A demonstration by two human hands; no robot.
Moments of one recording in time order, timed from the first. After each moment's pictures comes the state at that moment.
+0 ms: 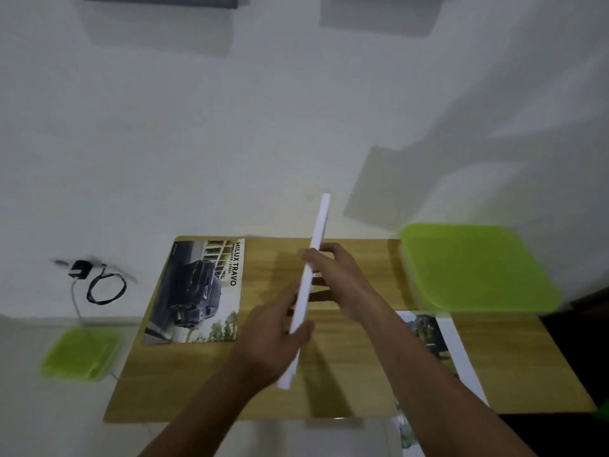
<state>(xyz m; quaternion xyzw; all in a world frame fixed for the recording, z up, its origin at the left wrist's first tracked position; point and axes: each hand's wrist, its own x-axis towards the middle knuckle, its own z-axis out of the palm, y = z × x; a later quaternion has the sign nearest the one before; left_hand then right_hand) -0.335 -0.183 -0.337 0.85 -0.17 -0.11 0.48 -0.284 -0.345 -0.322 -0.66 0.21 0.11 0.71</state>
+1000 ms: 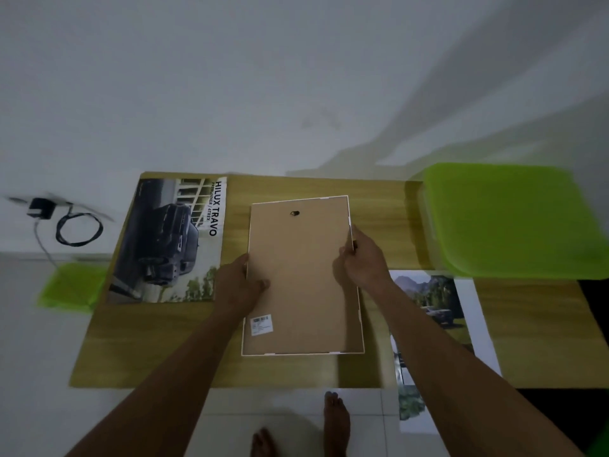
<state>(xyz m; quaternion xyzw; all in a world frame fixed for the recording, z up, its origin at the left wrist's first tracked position) -0.242 -0.183 -0.505 0.91 0.08 -0.17 0.37 -0.248 -0.423 -0.493 -0.87 0.21 0.08 0.44</state>
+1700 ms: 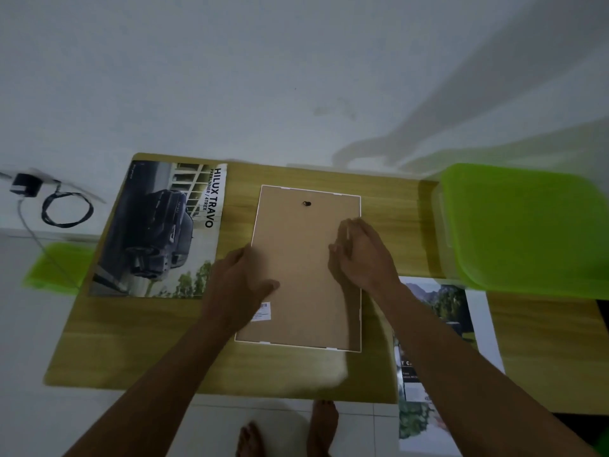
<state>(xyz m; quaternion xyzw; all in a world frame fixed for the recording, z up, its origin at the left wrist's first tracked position) -0.247 -0.178 -0.512 0.95 -0.05 -0.12 0.29 -0.226 -0.431 -0.521 -0.96 0.09 0.10 0.24</state>
